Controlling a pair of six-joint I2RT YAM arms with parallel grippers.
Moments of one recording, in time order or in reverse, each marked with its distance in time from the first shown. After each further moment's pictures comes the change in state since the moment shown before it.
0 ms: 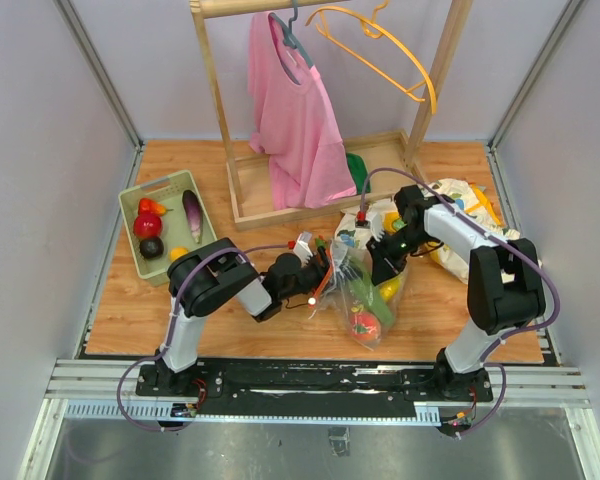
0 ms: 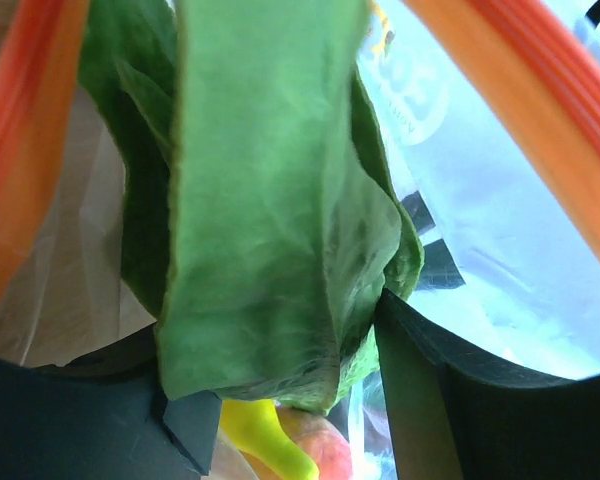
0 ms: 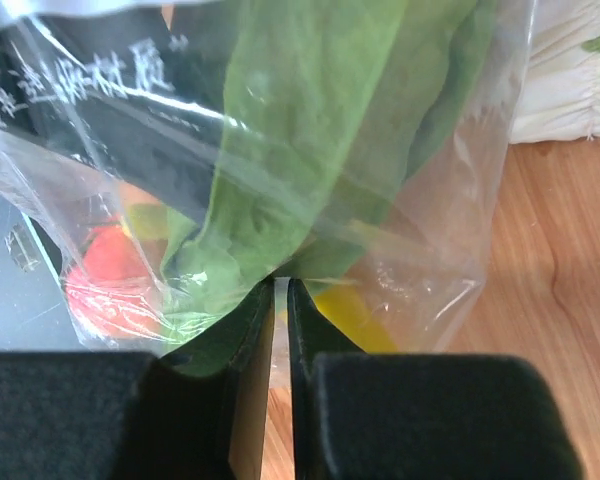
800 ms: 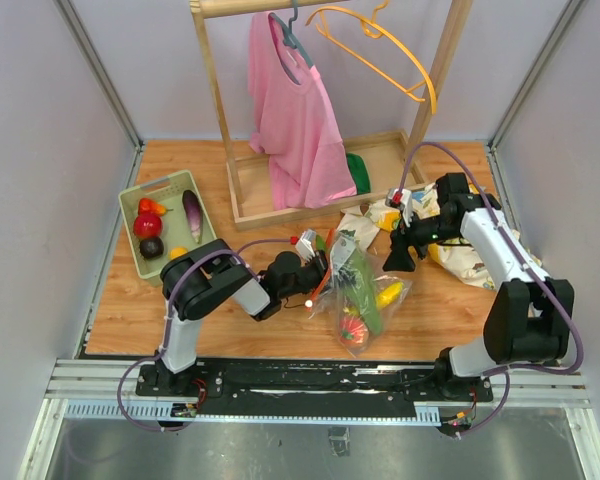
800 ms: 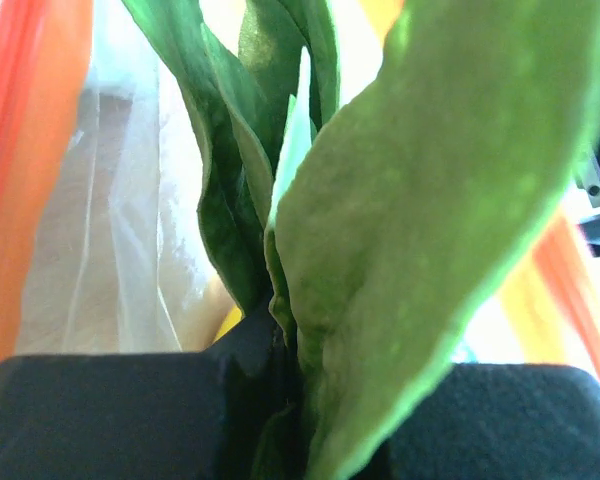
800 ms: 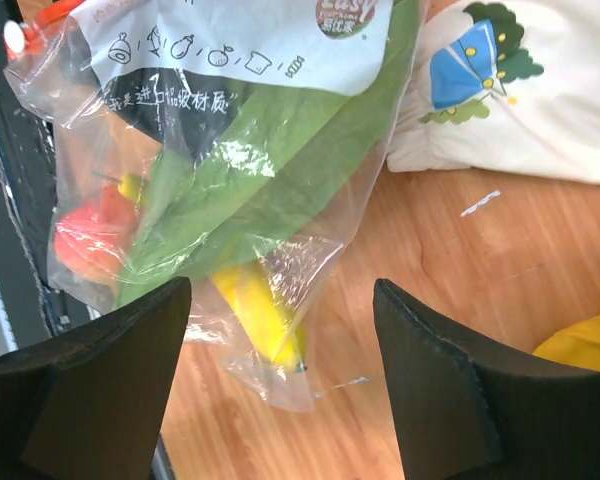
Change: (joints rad) left arm -0.003 -0.033 0.011 -0.066 0.035 0.121; right arm -0.188 -0.200 0.013 -0.007 -0.155 -0.146
